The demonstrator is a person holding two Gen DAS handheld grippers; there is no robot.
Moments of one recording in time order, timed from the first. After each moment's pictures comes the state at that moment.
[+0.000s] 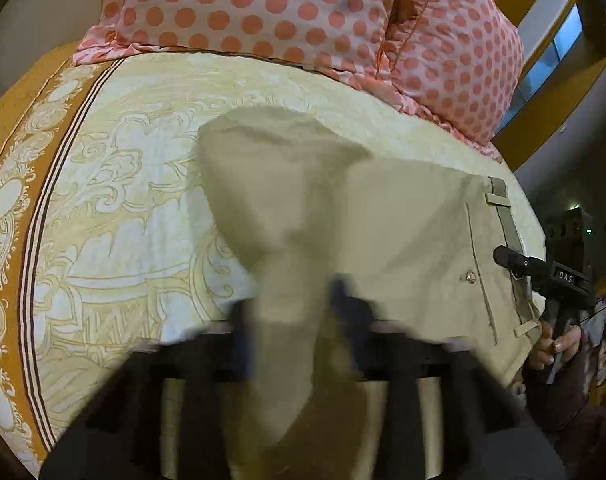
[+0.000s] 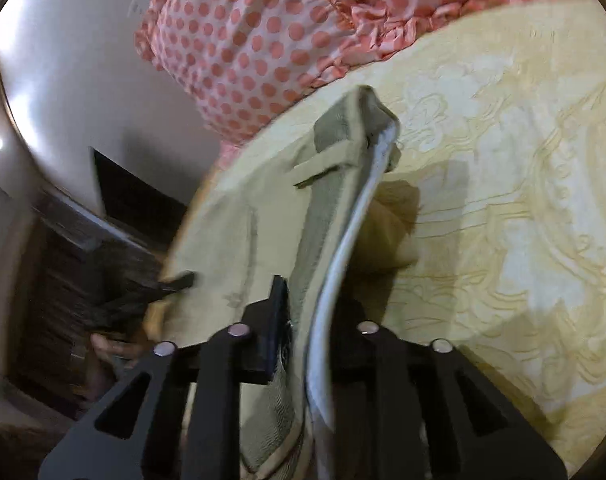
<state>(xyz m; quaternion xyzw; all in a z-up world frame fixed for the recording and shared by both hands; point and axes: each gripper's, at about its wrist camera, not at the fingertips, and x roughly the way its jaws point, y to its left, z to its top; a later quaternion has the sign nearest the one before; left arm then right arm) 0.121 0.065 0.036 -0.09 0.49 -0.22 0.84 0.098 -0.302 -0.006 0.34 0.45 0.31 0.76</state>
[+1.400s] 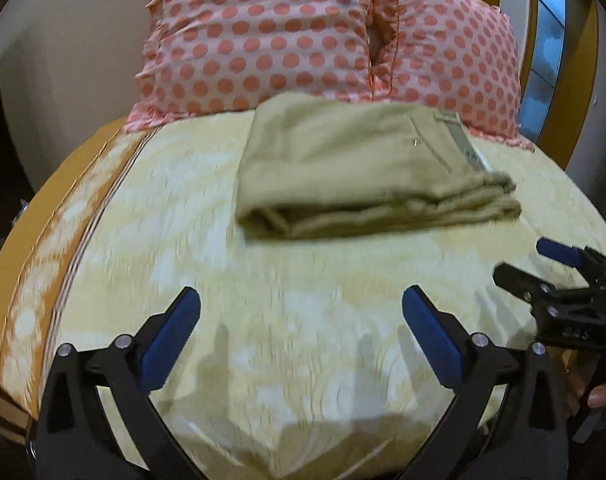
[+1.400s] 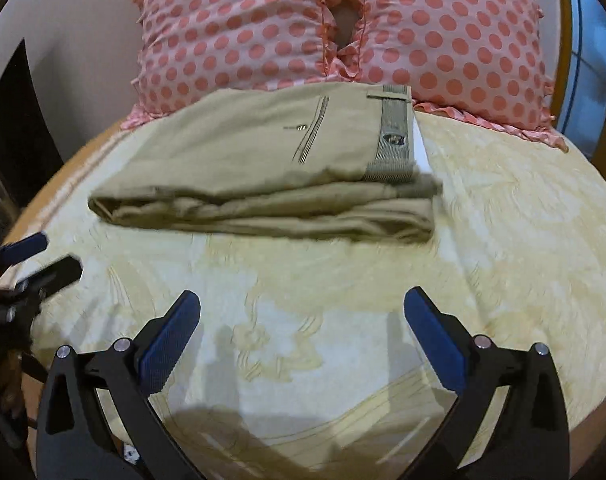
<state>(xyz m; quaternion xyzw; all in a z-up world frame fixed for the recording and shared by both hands) 0.033 -0.013 0.042 0.02 0.38 -0.09 0.92 0.033 -0.219 0.002 0.03 0.42 0.05 0.91</state>
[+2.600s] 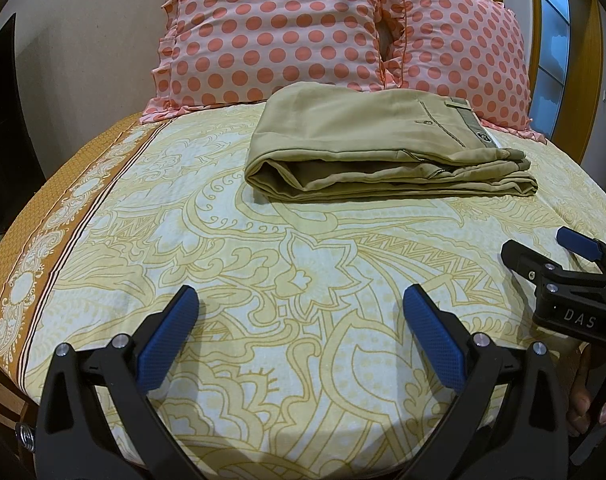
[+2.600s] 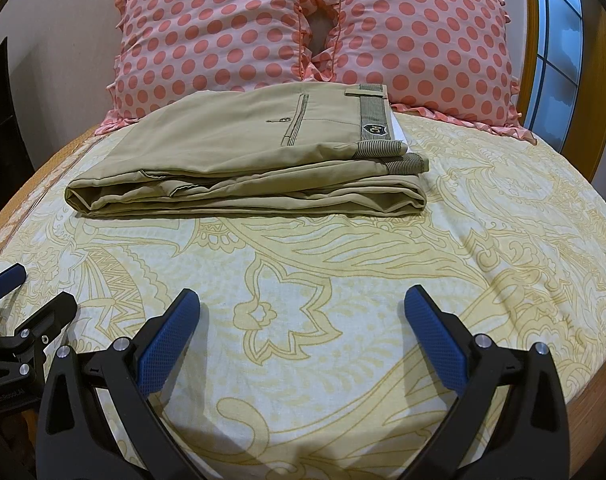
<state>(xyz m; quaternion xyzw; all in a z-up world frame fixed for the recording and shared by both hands) 0.013 -0.011 0.012 0.03 0.35 -0.06 0.93 0.016 -0.204 -0.012 0.02 0.39 -0.01 0.92</state>
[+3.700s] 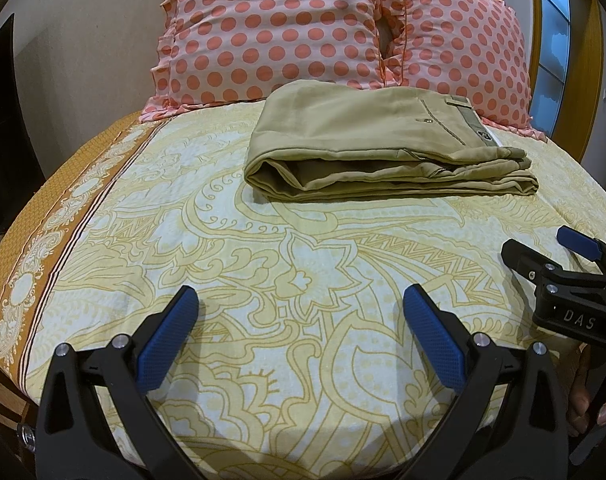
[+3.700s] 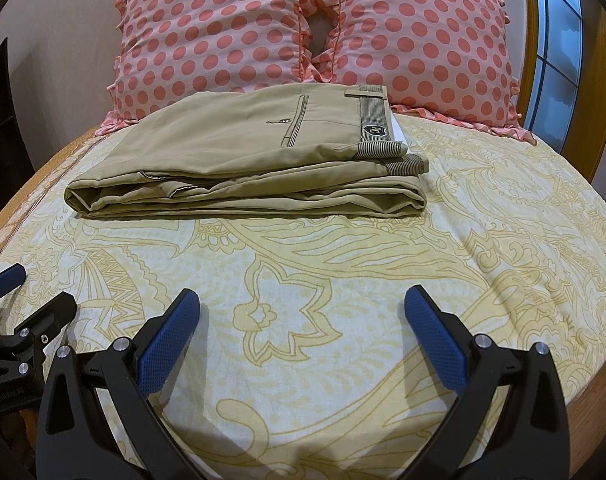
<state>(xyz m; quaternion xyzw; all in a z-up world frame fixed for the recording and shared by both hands) 0.016 -0.011 0.012 0.03 0.36 -0.06 0.93 0.016 -0.205 -0.012 0.02 0.39 -0.01 0.92</state>
